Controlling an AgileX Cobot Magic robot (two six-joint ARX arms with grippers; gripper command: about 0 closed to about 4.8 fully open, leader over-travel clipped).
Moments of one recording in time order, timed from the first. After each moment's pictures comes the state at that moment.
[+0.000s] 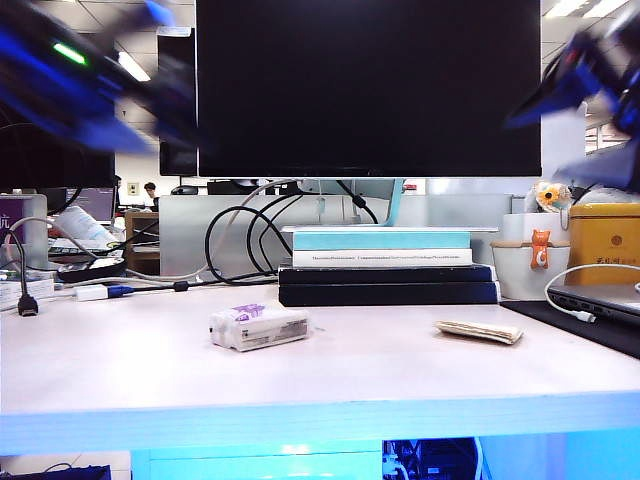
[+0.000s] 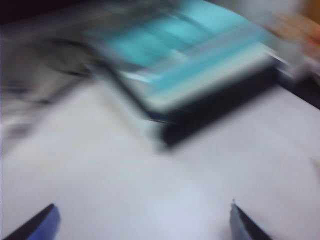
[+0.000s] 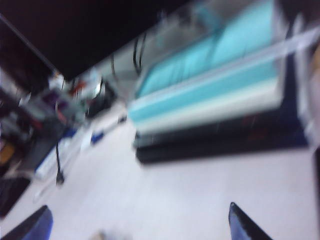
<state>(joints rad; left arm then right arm) -0.30 1.35 0.80 0.24 0.20 0.13 -0.02 1.30 0.52 0.69 -0.59 0.54</state>
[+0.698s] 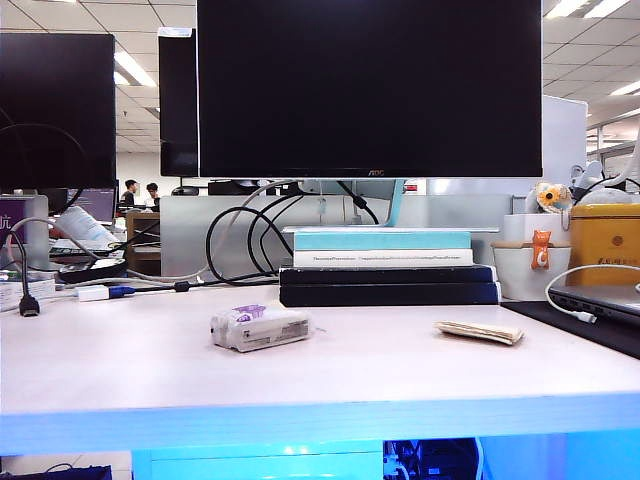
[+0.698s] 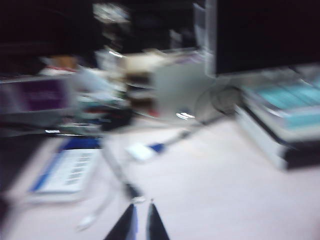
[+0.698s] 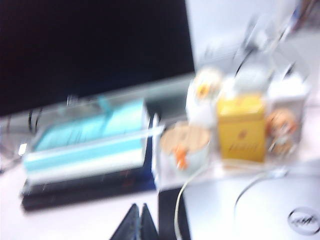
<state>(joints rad) 0.12 0.30 0.35 -0.04 0.17 0.08 -0.08 0.47 0.42 0.09 -0.13 0.22</state>
